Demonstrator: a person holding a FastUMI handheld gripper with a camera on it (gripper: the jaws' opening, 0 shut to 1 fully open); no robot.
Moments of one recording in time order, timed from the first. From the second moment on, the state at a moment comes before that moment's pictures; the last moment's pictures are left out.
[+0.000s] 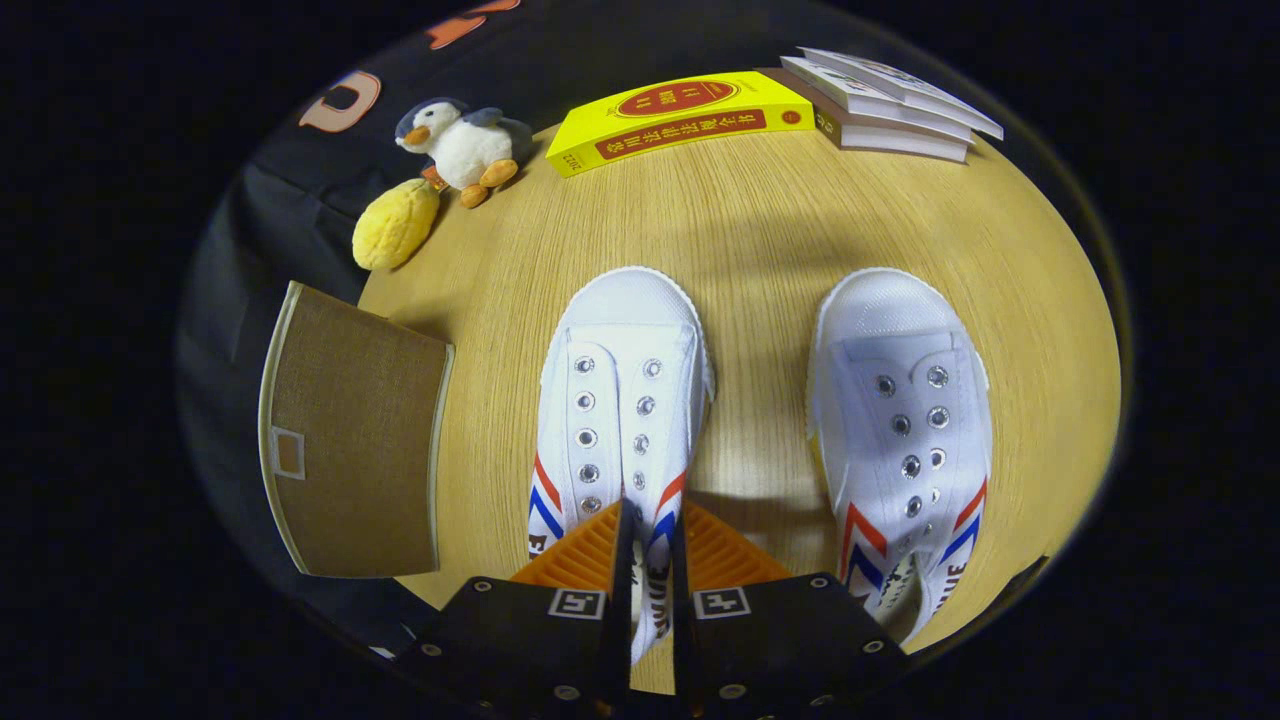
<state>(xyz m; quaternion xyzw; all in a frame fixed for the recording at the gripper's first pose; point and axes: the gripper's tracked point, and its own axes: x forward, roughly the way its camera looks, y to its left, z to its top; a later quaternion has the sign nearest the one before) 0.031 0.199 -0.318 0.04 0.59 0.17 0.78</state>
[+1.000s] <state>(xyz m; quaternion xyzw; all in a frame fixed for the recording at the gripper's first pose) 0.017 0.233 -0.199 0.27 0.44 0.18 0.84</state>
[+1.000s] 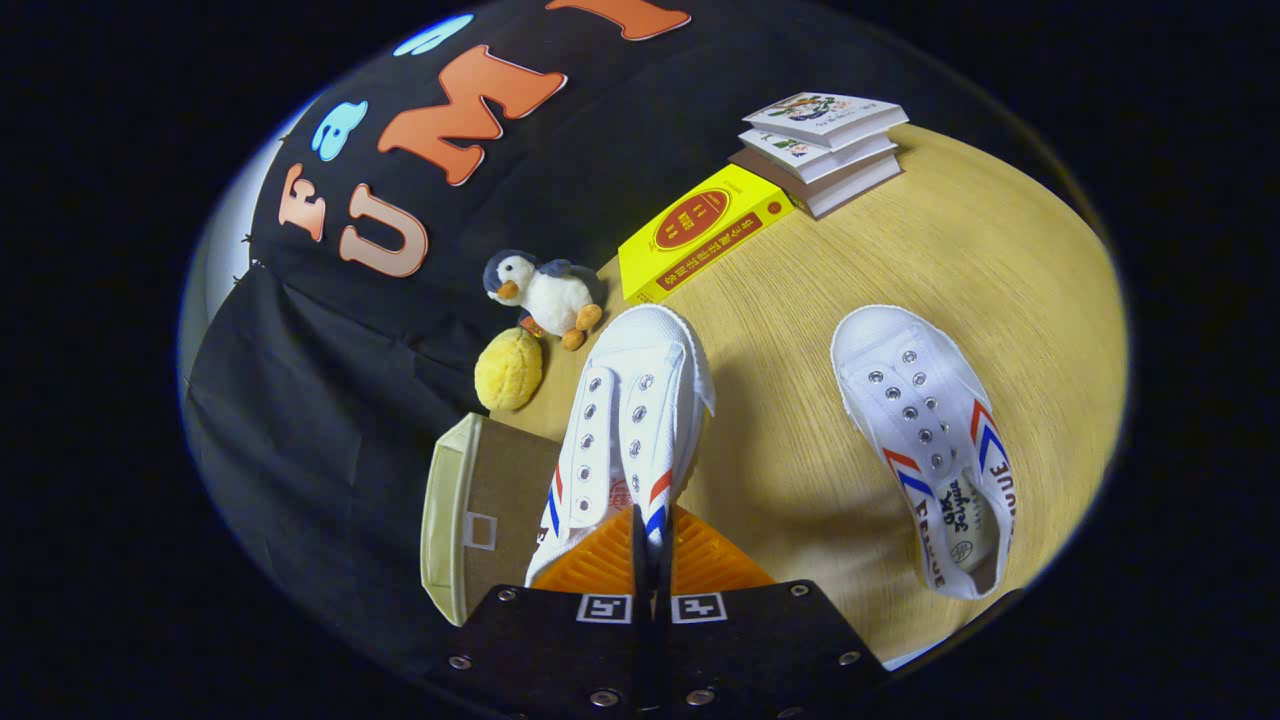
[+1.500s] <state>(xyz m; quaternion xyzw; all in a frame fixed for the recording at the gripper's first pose) -0.020 0.383 -0.094 0.24 0.40 0.22 0.86</state>
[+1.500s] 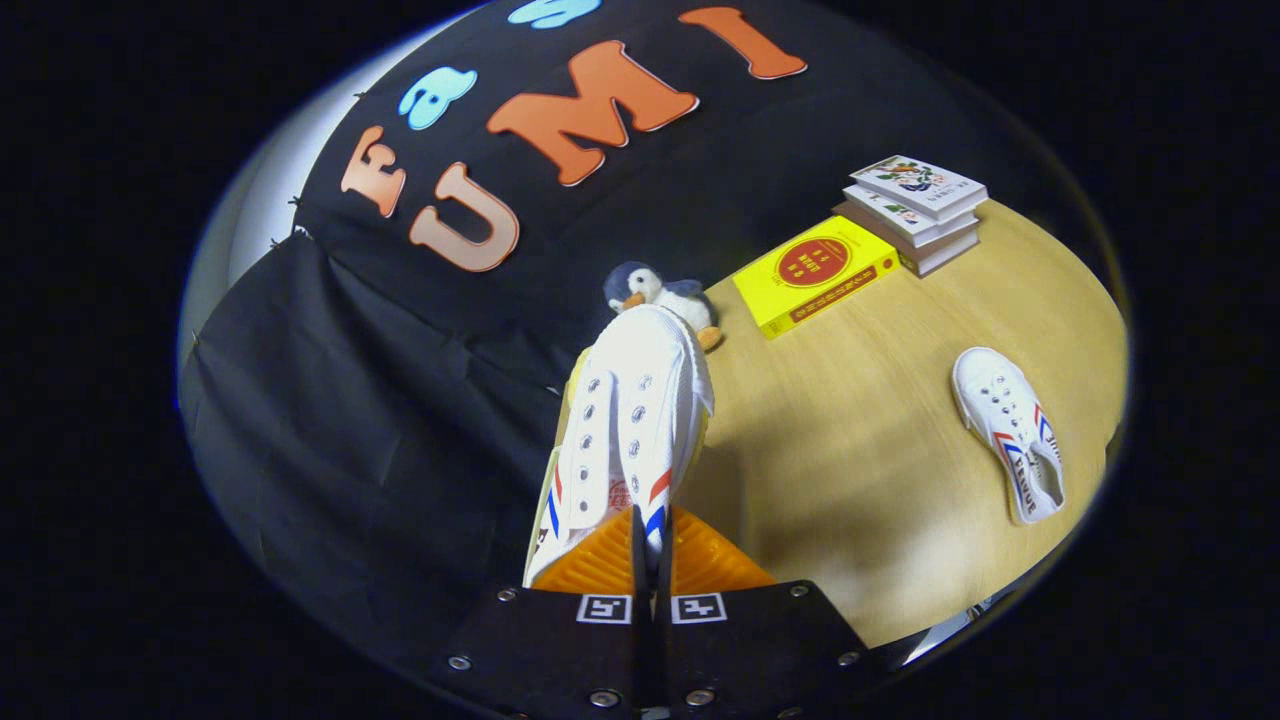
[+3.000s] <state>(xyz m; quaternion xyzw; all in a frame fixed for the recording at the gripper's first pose) -0.023 0.508 -0.177 0.14 0.46 0.17 0.86</state>
